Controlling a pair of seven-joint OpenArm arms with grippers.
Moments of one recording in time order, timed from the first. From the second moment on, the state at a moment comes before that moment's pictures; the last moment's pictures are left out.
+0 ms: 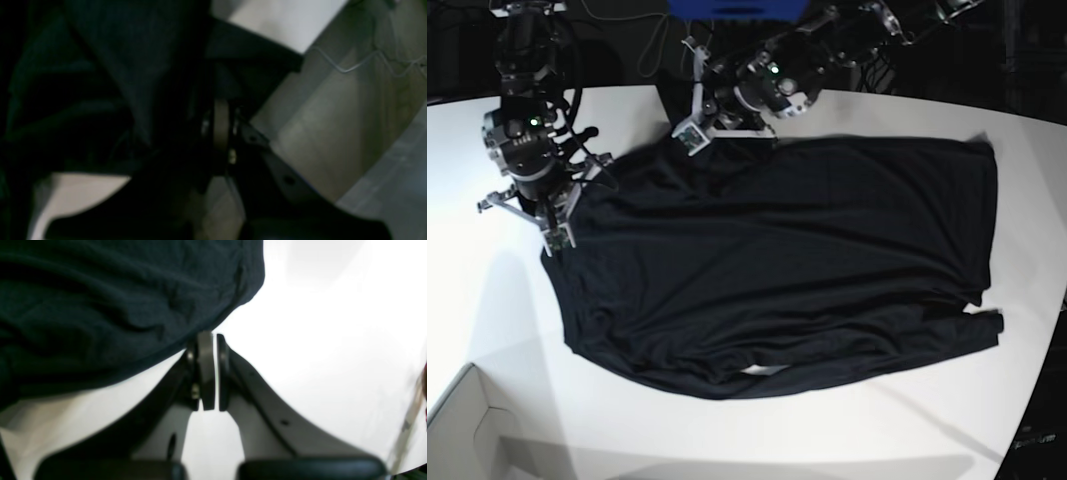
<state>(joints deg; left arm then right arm) 2.2 -11.6 52.7 97.5 -13.2 0.5 56.8 -13.7 10.2 6.5 113.4 -8.9 18.3 -56.7</state>
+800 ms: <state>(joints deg) -5.6 -28.4 52.6 103.3 -5.3 0.0 57.4 -14.3 10.2 6.5 113.5 -8.9 18.3 -56.7</state>
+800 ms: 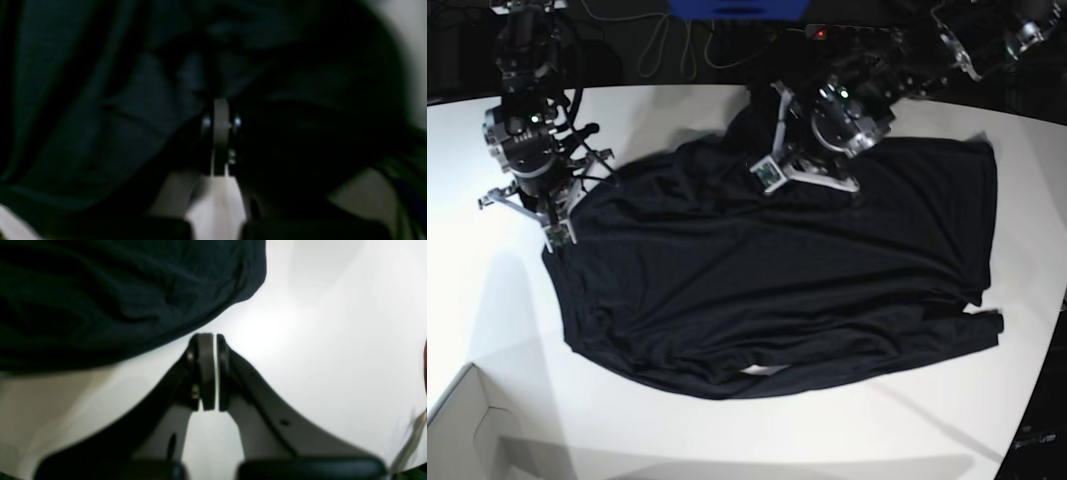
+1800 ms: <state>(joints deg) -2.8 -25.7 62.5 112.0 -5.2 -15.0 58.0 -13.4 10.5 8.0 113.5 -9.0 18.3 -57.0</state>
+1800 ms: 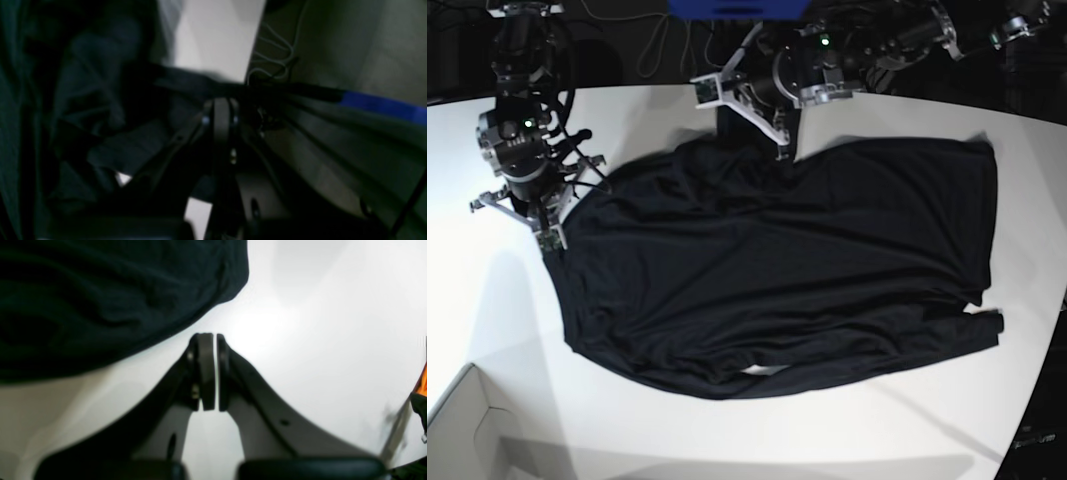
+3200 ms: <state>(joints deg) -12.9 -28.3 42.2 86.8 3.2 -15.0 50.4 -14.2 10.3 8.0 113.4 -8.9 18.3 -56.7</state>
